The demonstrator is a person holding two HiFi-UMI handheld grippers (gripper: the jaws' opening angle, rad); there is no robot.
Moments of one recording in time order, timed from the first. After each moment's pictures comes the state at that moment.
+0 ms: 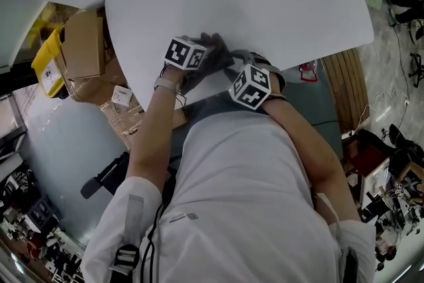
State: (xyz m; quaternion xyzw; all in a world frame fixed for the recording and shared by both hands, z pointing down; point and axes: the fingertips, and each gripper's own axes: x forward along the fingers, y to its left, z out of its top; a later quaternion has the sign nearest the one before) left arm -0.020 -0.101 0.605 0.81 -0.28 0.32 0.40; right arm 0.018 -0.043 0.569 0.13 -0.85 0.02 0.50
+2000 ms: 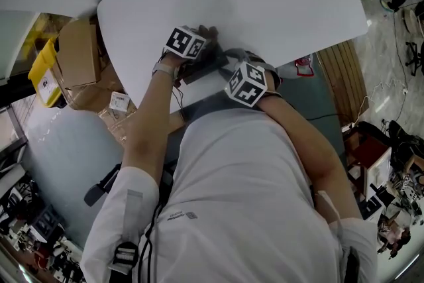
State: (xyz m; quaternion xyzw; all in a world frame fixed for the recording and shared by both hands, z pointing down) left arm -0.007 -0.131 0.627 0.82 -0.24 0.36 0.36; right arm 0.019 -0.043 0.571 0.14 -0.86 0.05 0.49
